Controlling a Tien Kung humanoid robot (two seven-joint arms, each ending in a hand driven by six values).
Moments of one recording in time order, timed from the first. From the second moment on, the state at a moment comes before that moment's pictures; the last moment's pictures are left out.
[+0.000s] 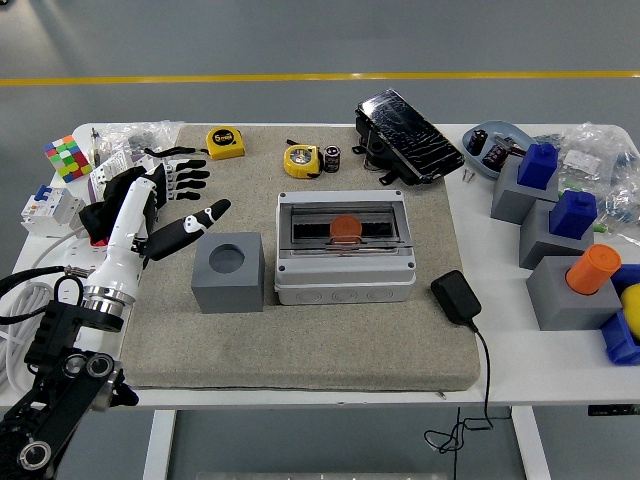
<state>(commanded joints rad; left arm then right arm) -0.07 0.12 -1.25 -1.47 1.50 0.25 -0.23 0.05 -0.04 1.54 0.18 -1.53 0.08 -0.26</state>
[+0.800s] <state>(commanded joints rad) -0.07 0.11 -1.26 -1.46 1.52 0.23 -0.22 0.05 -0.04 1.54 0.18 -1.52 0.08 -0.26</state>
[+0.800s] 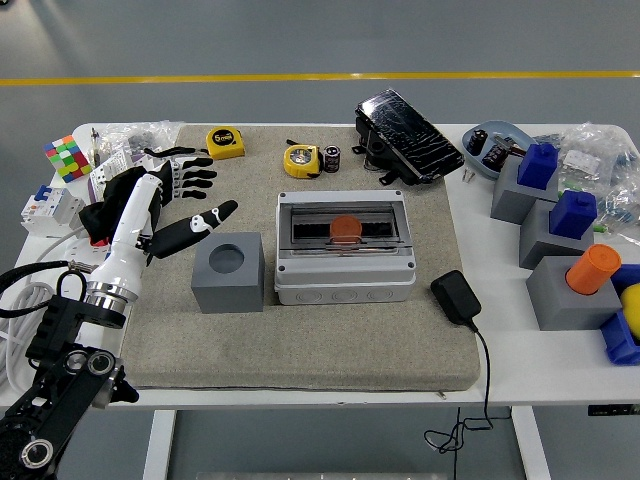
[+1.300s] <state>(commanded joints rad) -0.07 0.11 -1.26 -1.47 1.52 0.23 -0.21 0.05 -0.04 1.54 0.18 -1.52 0.08 -0.26</state>
